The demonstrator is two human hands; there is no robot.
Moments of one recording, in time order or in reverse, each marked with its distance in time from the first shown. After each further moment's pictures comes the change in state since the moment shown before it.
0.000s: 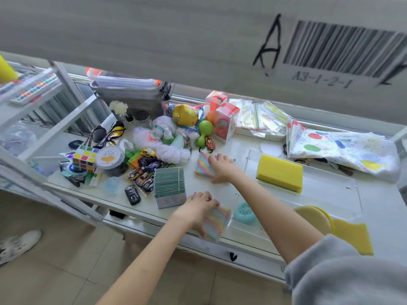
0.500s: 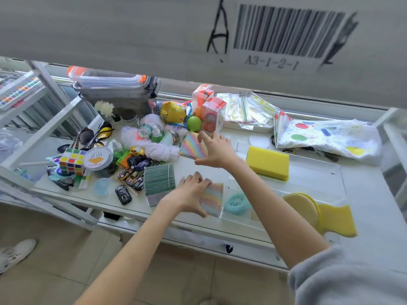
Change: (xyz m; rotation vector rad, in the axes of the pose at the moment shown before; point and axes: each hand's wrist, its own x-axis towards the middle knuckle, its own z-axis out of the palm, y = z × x) left_hand 0.000 0.000 -0.025 -0.062 0.142 0.007; right_hand -0.030 0.000 -0.039 0.178 0.321 -0.033
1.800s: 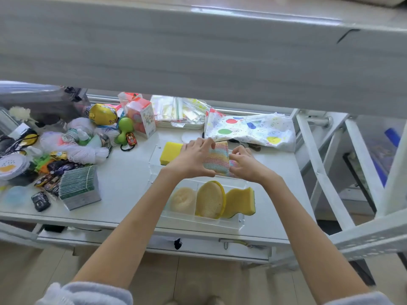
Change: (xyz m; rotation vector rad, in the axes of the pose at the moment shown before) left_hand 0.091 0.214 -0.047 -0.117 0.264 0.172; right_hand -0.183 0.235 -0.077 0.213 -0.128 0.205
